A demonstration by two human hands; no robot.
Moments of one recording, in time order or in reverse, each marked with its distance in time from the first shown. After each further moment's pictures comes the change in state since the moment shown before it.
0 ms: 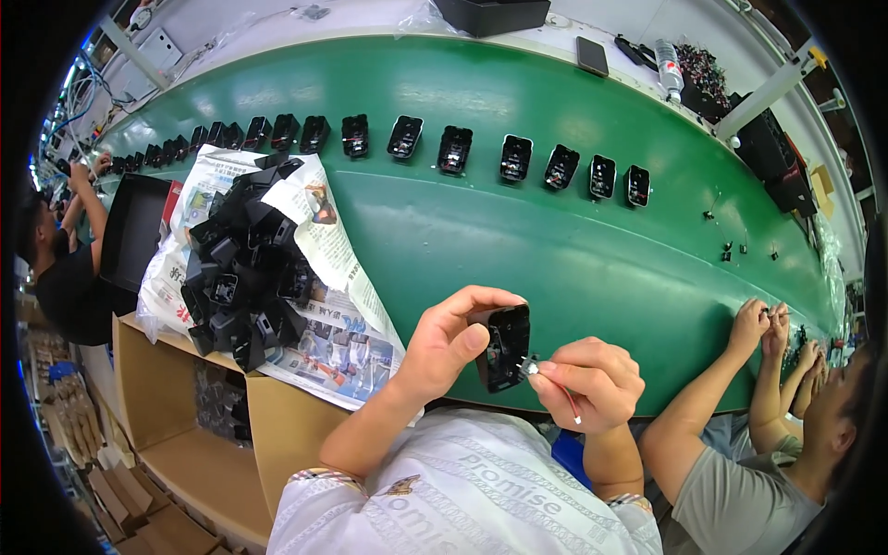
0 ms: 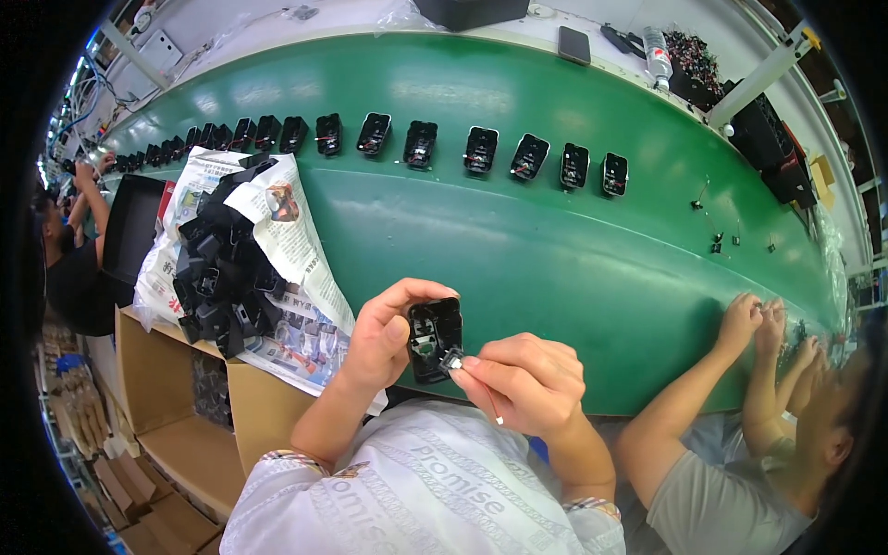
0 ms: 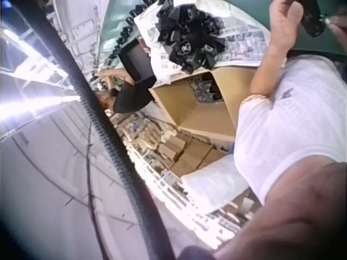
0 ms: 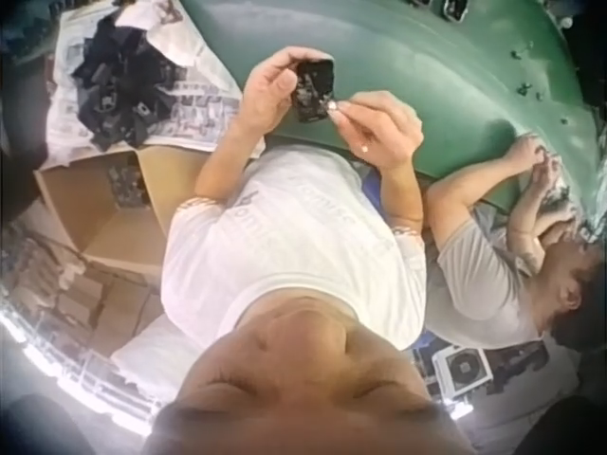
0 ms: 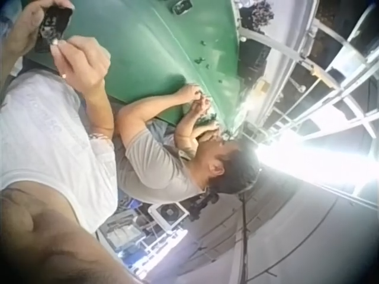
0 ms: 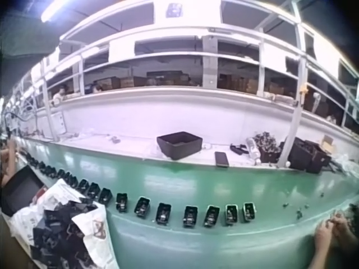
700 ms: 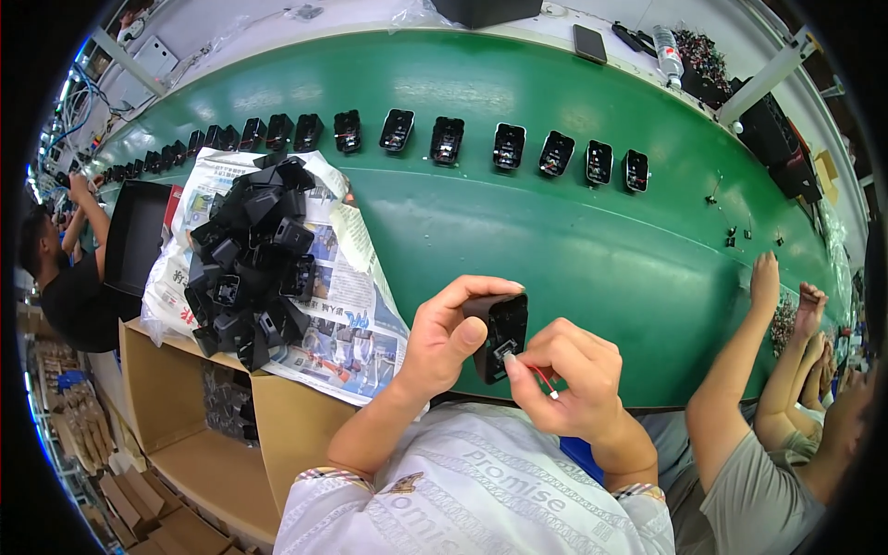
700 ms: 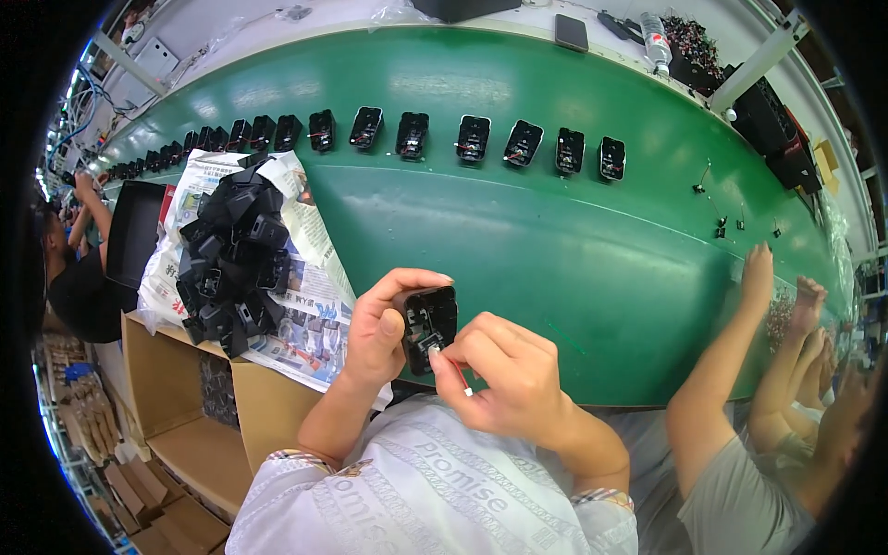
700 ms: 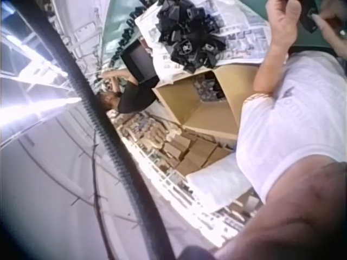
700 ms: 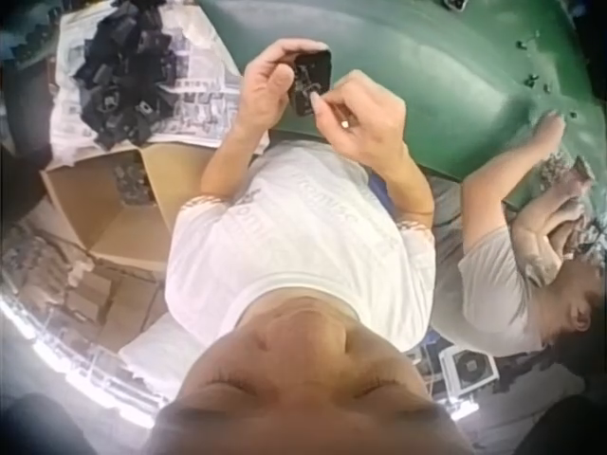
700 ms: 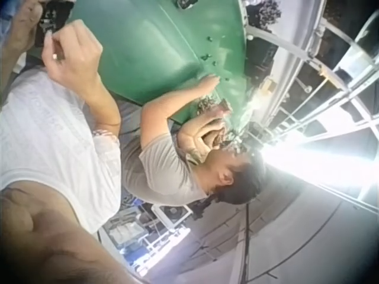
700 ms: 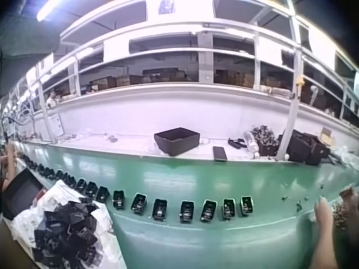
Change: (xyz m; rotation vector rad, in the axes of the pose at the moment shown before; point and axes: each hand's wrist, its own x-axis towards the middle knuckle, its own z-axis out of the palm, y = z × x) left_hand 0.003 0.002 0.008 0.082 0.078 0.082; right_hand 0.016 -0.018 0.007 0.018 -0.181 0.292
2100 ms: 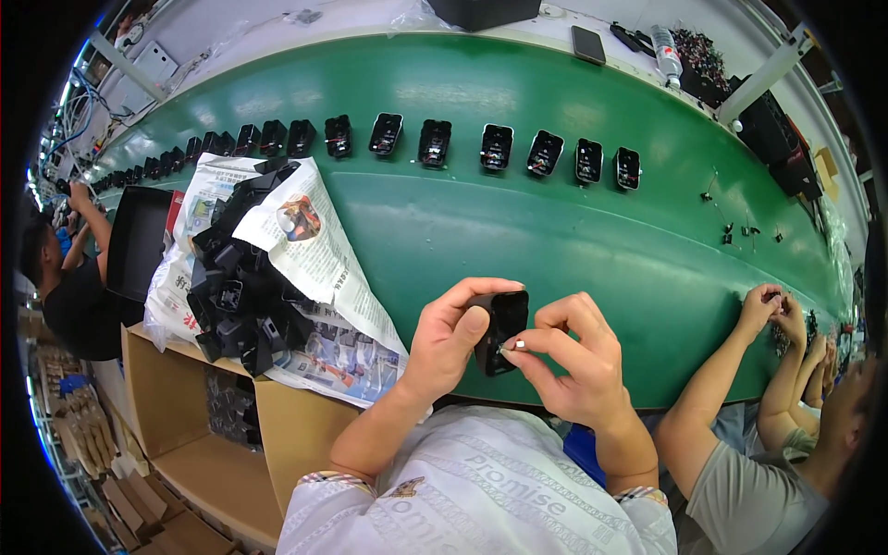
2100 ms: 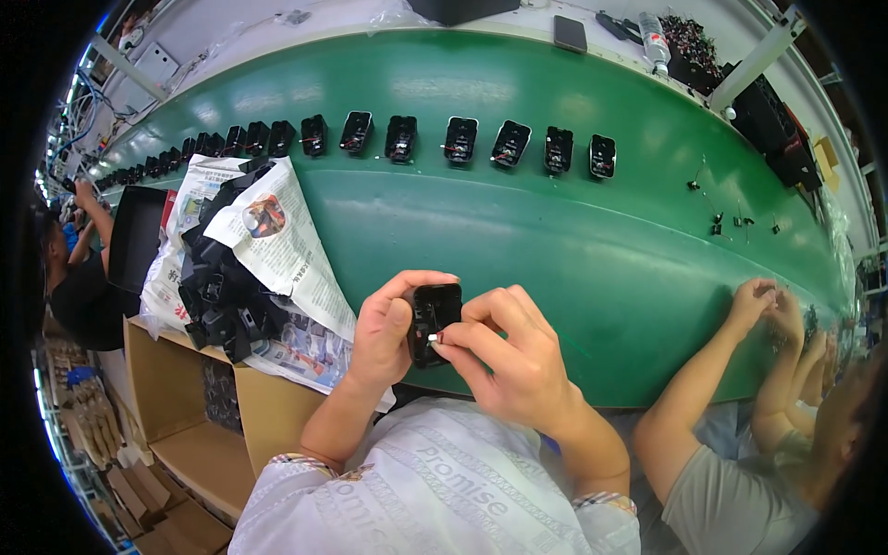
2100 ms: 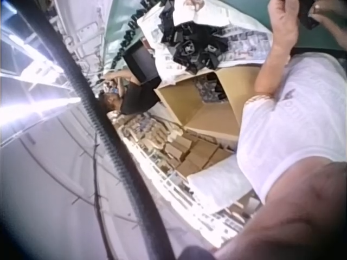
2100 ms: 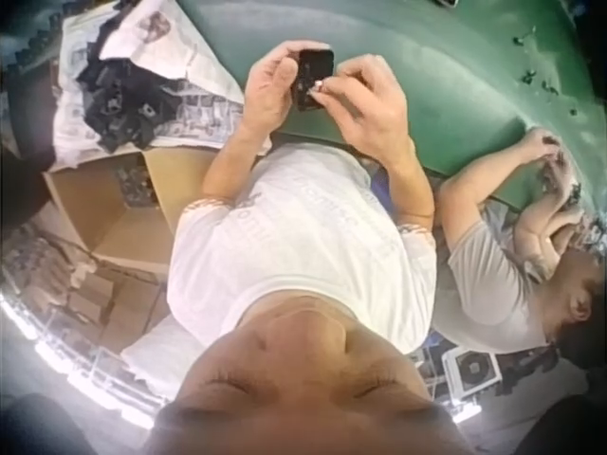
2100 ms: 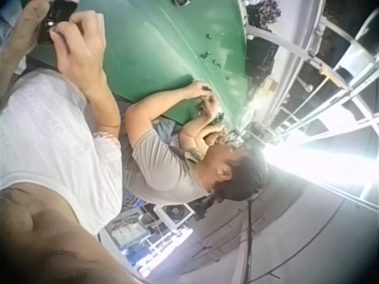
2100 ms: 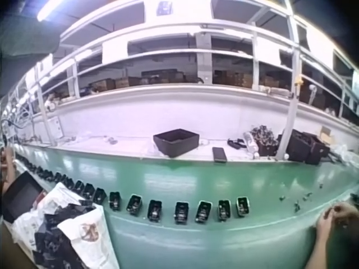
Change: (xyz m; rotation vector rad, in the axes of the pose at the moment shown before) left_hand 0.005 -0.008 0.005 -0.078 0.009 -0.023; right_hand 0.005 0.013 -0.012 -0.071 -0.021 -0.018
